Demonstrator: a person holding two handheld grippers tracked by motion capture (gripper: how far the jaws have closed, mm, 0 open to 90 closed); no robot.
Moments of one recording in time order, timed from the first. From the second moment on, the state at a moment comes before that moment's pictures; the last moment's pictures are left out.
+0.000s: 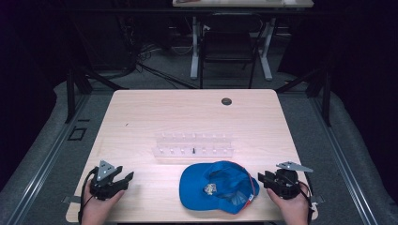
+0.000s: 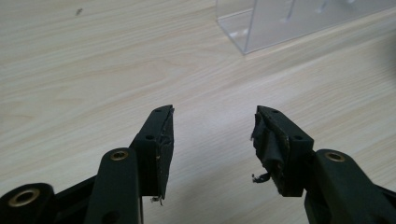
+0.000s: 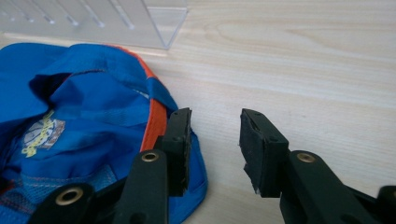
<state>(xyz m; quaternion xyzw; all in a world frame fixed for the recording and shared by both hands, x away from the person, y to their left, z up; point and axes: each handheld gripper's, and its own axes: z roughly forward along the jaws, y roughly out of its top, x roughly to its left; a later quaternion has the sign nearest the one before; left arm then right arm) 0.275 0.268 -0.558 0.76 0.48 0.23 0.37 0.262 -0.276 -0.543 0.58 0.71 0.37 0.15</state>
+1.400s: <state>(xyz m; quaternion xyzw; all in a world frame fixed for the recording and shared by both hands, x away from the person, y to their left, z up) 0.272 0.260 -0.561 0.78 0.46 0.20 0.38 0.270 -0.260 -0.559 0.58 0.74 0.32 0.09</state>
